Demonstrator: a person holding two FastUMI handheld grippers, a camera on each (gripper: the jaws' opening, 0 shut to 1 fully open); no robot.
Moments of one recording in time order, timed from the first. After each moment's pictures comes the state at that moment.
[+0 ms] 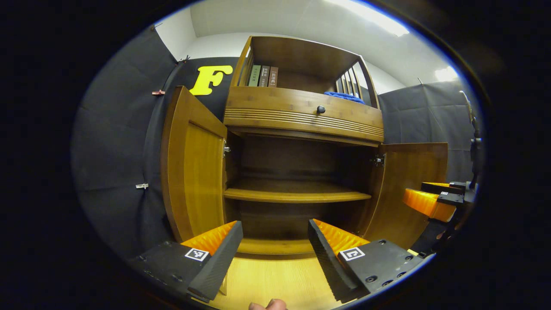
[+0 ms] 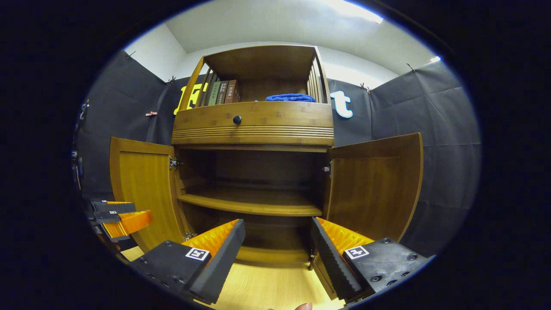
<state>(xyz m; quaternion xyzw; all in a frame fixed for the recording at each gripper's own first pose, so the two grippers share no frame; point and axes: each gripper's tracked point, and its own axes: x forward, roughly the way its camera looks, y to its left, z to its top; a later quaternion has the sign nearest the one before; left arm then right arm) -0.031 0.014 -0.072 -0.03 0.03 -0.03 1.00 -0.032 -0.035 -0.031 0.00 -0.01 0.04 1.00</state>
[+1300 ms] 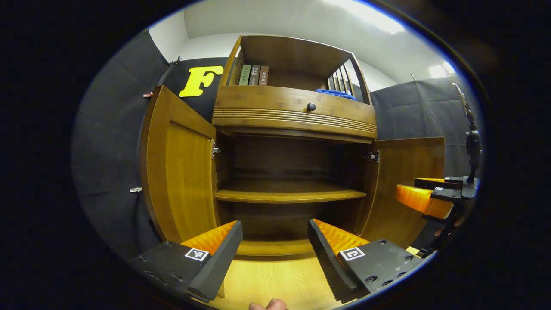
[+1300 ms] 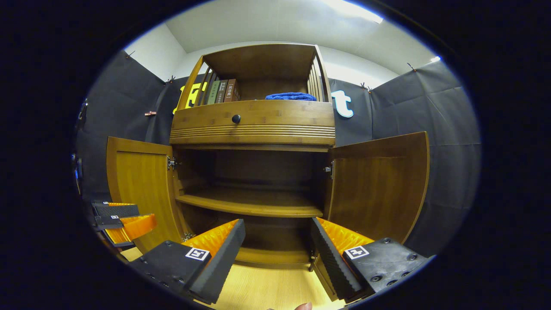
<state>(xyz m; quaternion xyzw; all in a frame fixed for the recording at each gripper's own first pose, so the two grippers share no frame) -0.024 0.001 -0.072 -0.03 0.03 -0.05 1.00 -0.022 -0.032 -0.032 -0.01 -0.01 0.04 1.00</state>
